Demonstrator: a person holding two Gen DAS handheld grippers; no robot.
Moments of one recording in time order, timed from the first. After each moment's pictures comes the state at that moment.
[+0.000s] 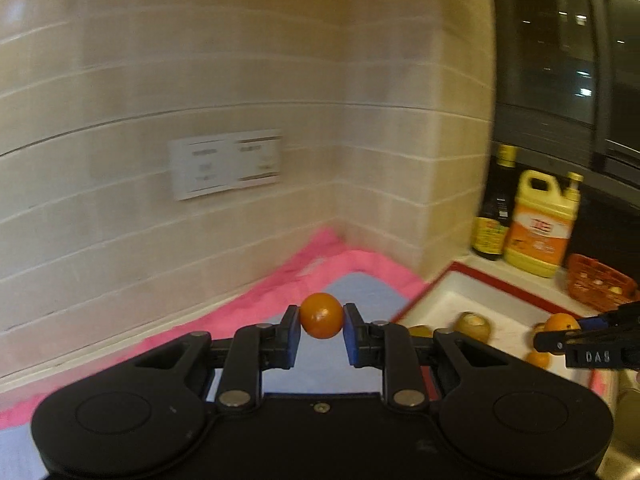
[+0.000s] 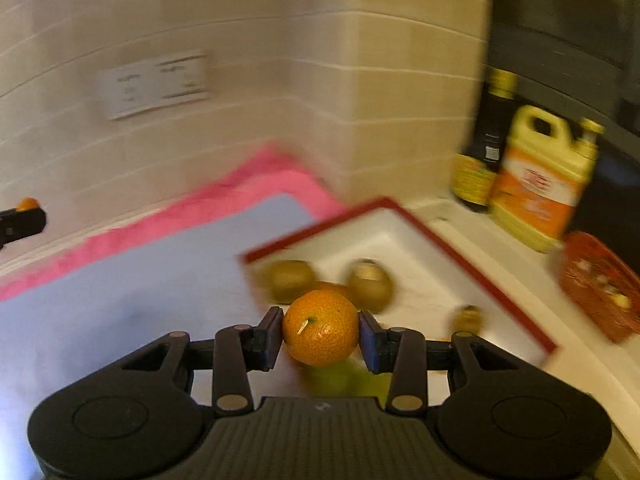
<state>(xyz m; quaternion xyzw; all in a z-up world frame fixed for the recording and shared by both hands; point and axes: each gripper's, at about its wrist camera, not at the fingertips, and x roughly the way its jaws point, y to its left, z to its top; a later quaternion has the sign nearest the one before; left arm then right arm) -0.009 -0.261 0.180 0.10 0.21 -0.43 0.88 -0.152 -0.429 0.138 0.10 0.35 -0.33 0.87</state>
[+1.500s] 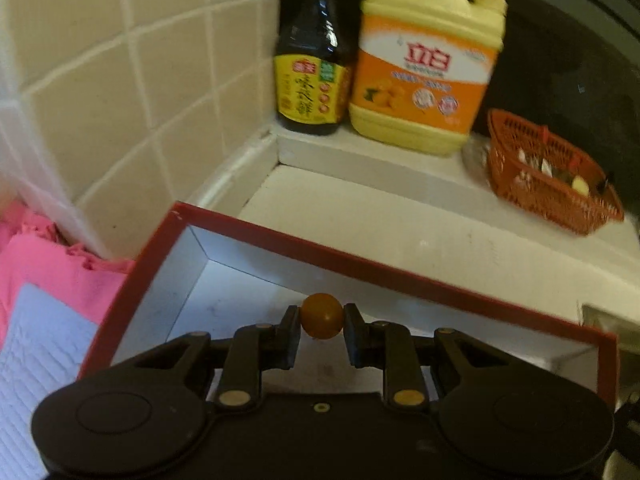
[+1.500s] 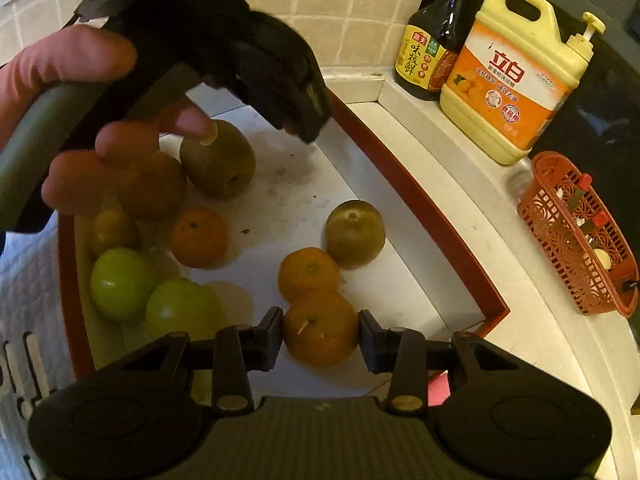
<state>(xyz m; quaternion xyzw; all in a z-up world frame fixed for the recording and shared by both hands) -0.007 -0.619 0.051 0.26 0.35 -0.59 0.68 -0.165 -0.531 0.037 0.06 0.51 -0.35 0.78</state>
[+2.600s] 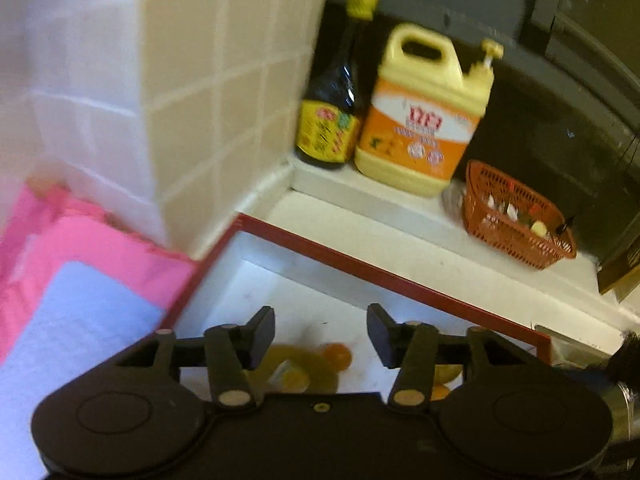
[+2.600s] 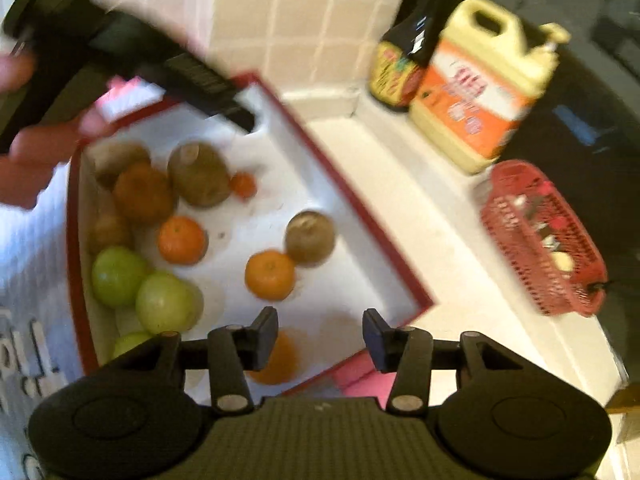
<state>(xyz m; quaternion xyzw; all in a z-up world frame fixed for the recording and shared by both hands) 0.026 -0.541 0.108 0.18 0.35 -0.61 0.69 -0.199 -0.518 0.088 0.05 0.48 -0.38 0.79</state>
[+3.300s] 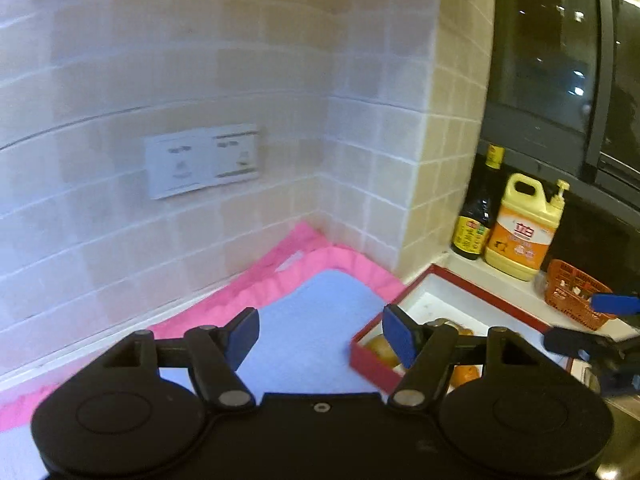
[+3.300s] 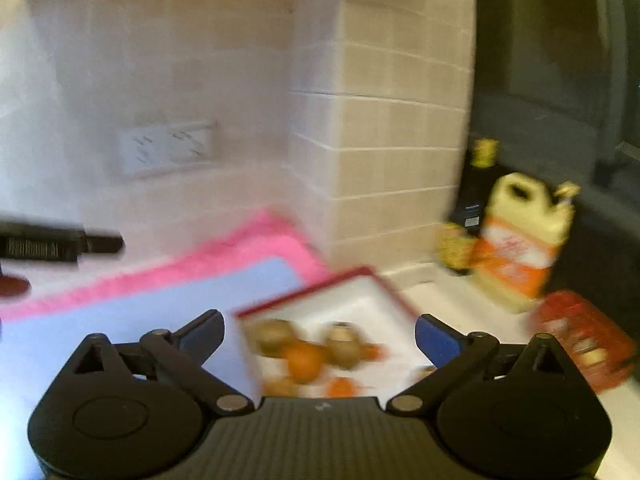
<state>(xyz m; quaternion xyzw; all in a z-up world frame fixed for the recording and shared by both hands) 0.027 -0.252 0.199 0.08 0.24 -0.44 0.86 -0.165 -0.401 0.179 0.06 0.27 -0.30 0.91</state>
